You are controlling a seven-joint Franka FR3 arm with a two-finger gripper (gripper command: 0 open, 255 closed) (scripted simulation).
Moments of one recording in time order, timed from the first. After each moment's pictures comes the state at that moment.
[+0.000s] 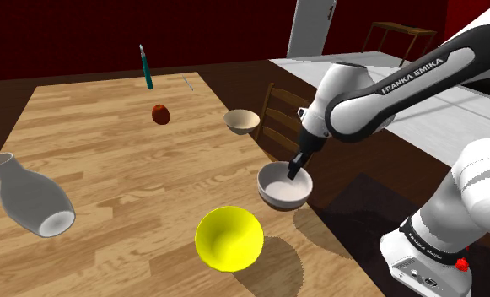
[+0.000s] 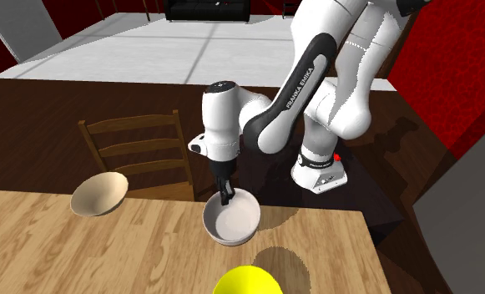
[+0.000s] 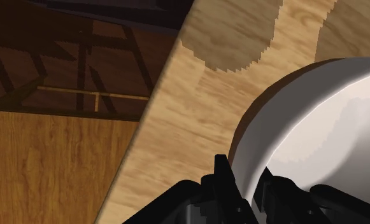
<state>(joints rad) 0.19 -0.32 0.12 -2.83 0.40 2.60 -0.19</state>
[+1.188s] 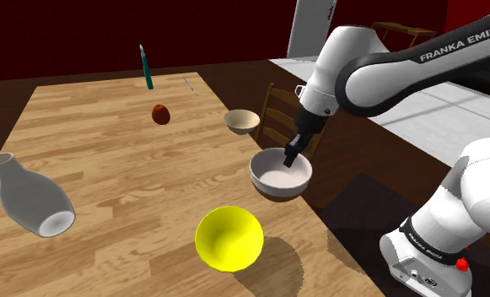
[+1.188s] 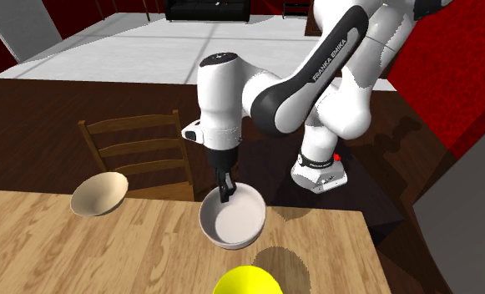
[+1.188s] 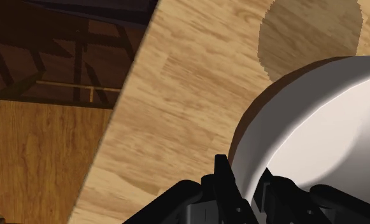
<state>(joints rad) 0.19 -0.46 0.19 -2.72 0.35 2.36 -0.04</state>
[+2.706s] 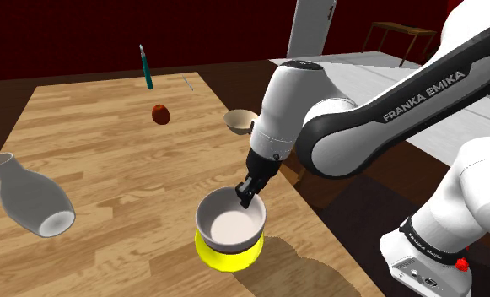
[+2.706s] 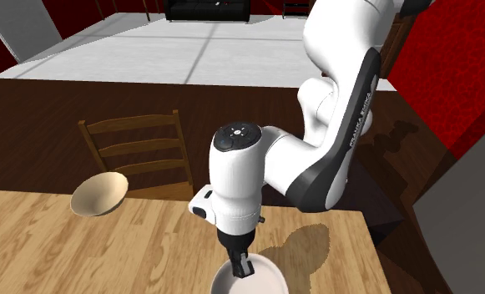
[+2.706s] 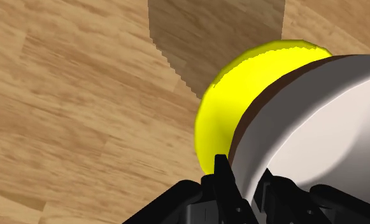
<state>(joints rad) 0.26 -0.12 0.47 -2.53 0.30 2.58 0.33</state>
